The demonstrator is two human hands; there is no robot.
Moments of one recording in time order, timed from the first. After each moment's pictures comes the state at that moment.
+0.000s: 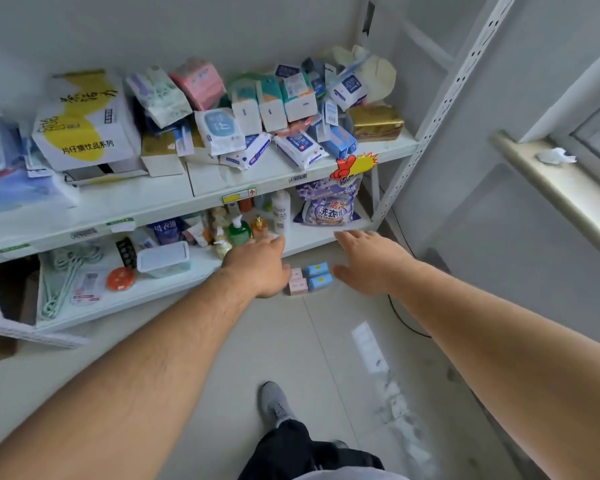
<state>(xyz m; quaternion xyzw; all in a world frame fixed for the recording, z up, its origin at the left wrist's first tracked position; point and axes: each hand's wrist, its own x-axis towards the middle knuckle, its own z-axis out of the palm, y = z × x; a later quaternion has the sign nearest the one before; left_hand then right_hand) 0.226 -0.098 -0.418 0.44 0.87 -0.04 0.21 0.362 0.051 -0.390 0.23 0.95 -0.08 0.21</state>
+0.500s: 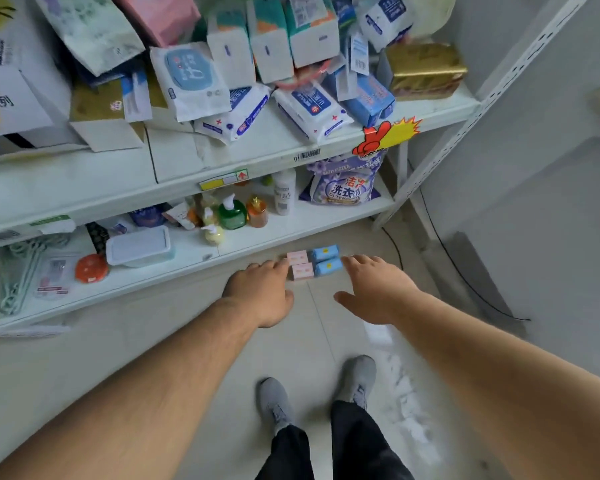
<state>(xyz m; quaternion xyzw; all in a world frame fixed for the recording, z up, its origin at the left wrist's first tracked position) 0.162 -0.035 -0.575 0.43 0.85 -0.06 0.29 0.293 0.122 -0.561 0.23 0.92 -0.12 0.30</state>
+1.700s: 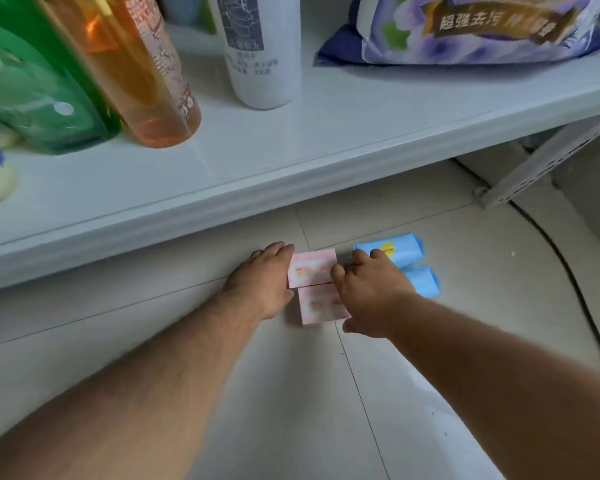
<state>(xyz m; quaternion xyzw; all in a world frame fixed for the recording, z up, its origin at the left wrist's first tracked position) 0.010 0.122 -1.266 0.42 0.87 0.03 0.26 0.143 0.258 -1.243 0.04 0.96 0.10 0.27</state>
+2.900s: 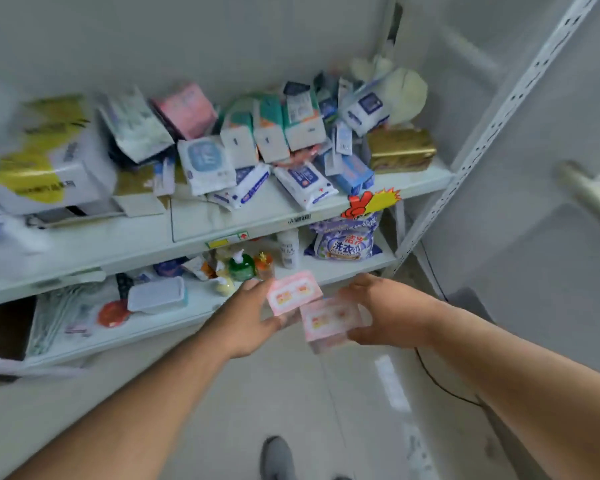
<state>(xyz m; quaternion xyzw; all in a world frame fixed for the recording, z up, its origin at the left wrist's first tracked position) 0.163 -0.032 -0.509 0.36 0.87 0.21 0.27 0.316 0.182 -0.460 0.08 0.96 -0.19 0.21</state>
